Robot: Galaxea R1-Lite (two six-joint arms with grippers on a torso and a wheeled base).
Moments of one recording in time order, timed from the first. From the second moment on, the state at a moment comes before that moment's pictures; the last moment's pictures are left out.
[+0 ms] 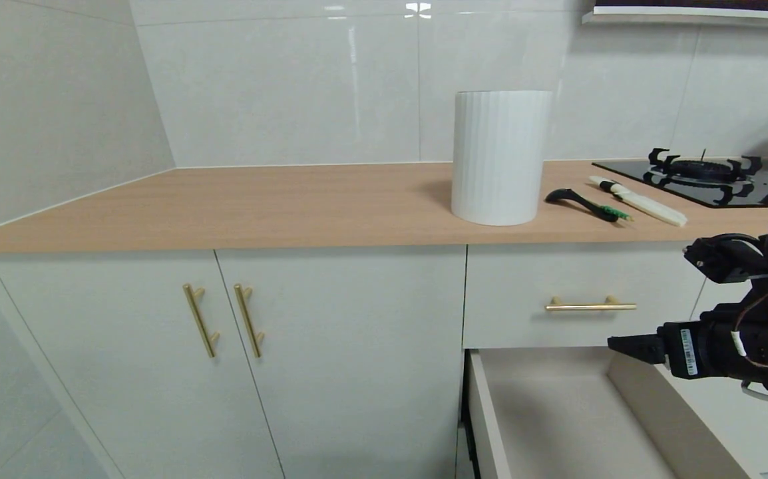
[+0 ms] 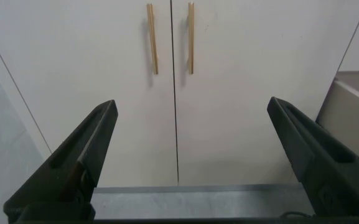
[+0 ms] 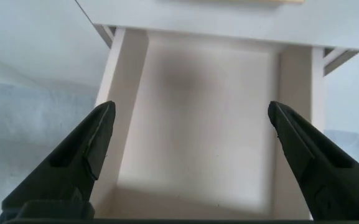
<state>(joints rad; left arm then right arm) 0.00 0.00 0.00 0.00 -0.01 0.00 0.30 1.42 -0.73 -0.02 -0.07 0.15</state>
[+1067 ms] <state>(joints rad) 0.00 0.00 0.00 0.00 -0.01 0.00 0.27 1.42 -0.87 -0.04 -0.07 0.07</state>
